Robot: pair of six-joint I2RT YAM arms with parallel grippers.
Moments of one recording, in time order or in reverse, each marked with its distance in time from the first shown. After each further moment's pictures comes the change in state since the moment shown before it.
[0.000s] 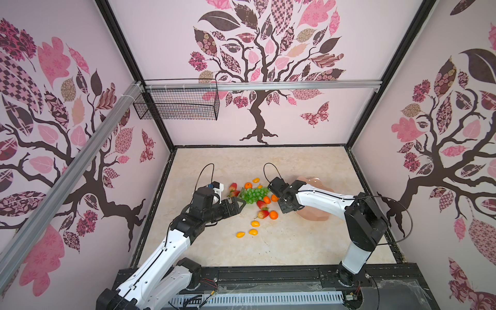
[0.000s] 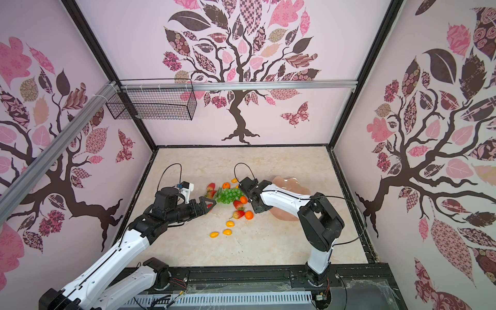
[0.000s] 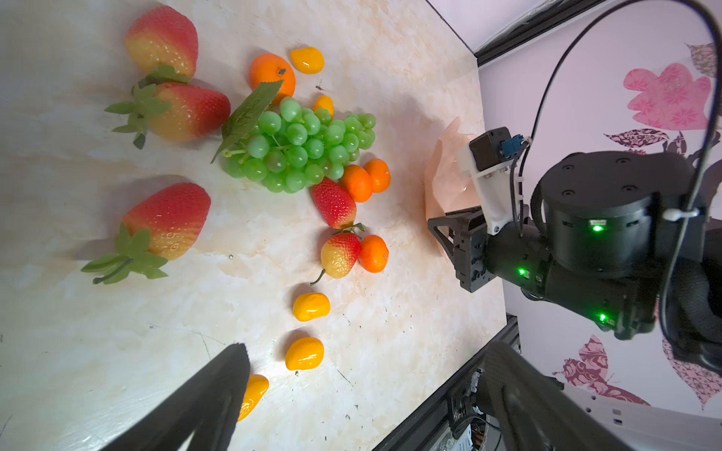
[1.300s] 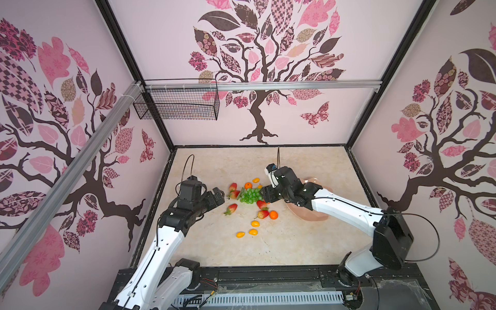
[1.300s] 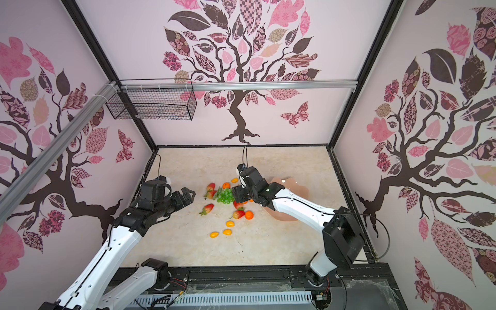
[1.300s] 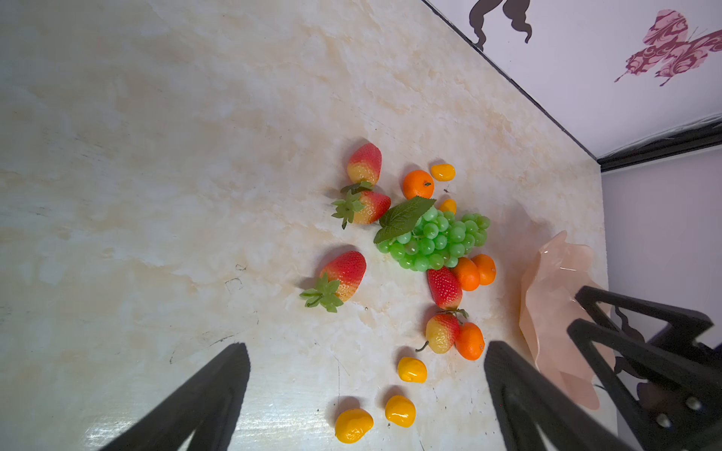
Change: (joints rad) left arm 0.186 -0.005 0.177 -0.282 -0.276 0.087; right arm 0.016 -0.186 -0.031 0.498 -0.405 -0.066
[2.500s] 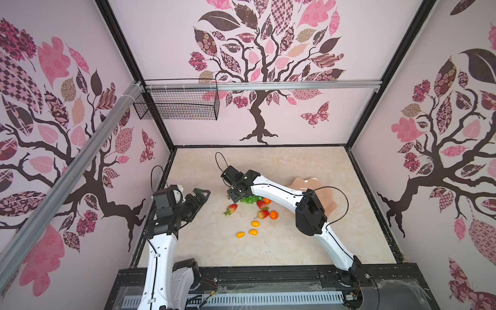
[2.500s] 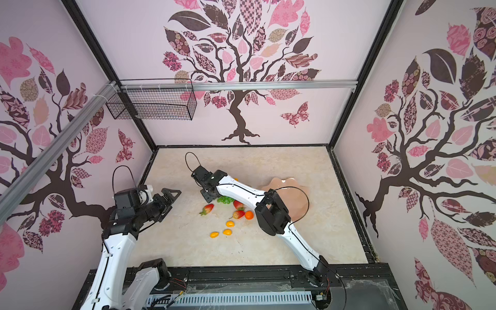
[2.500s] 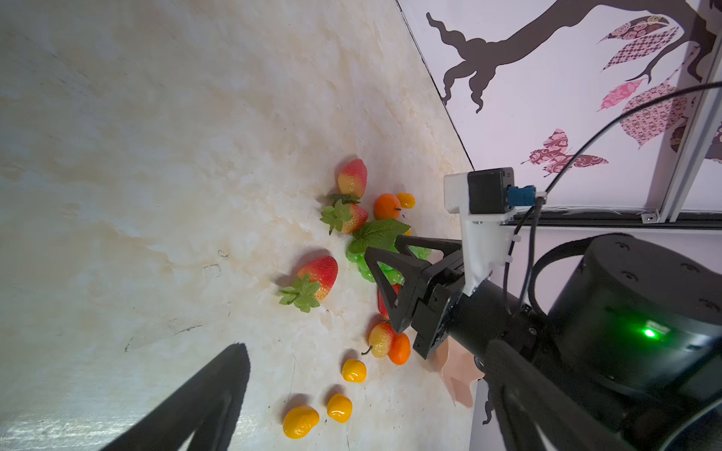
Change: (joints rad) left arm 0.452 -0.074 -0.126 0.067 0.472 -0.055; right arm 0.187 0.831 1.039 -0.583 0.218 -0.122
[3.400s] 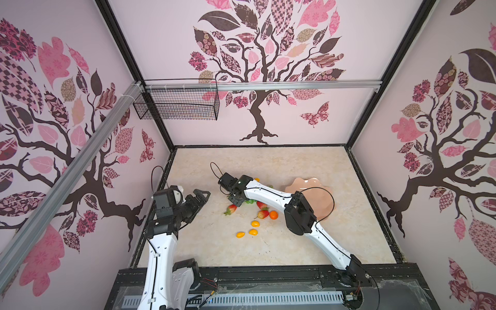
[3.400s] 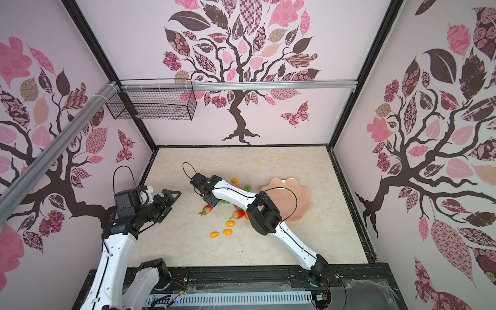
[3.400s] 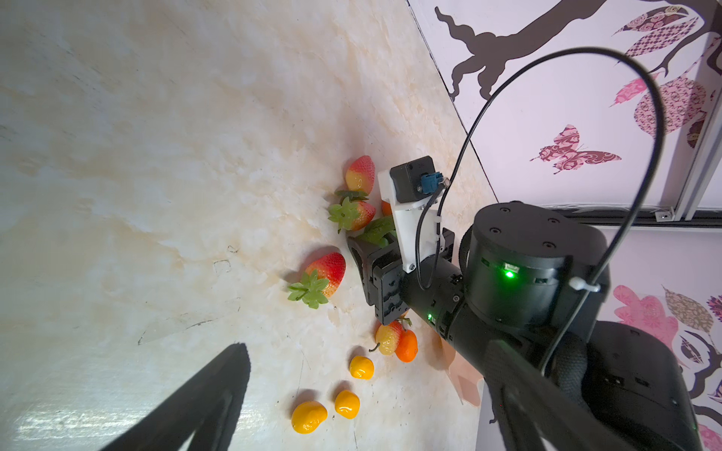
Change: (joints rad) left arm 0.002 0.000 0.000 -0.023 -0.008 0.021; right arm 0.002 0.161 0.116 -0.068 0.129 -0.203
